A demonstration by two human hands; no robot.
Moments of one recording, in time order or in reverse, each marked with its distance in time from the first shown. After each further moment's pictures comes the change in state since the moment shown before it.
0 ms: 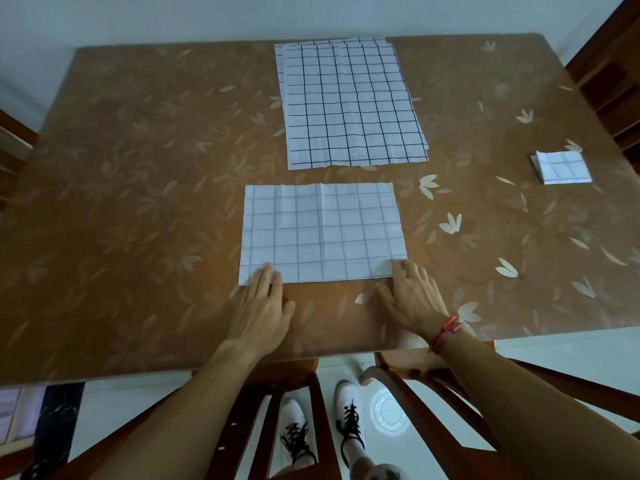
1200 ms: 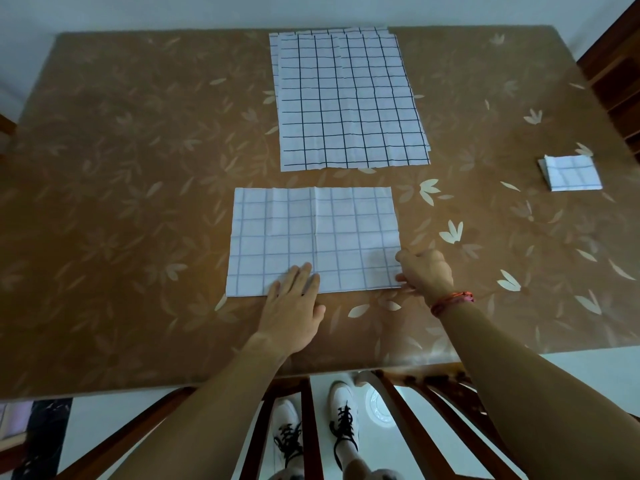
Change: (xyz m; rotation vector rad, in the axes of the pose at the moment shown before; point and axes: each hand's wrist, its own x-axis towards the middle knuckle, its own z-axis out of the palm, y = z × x) left_hand 0.048 0.045 0.021 0.074 -0.070 0.151; right_hand 0.062 0.010 -0.045 0.827 -0.057 0.659
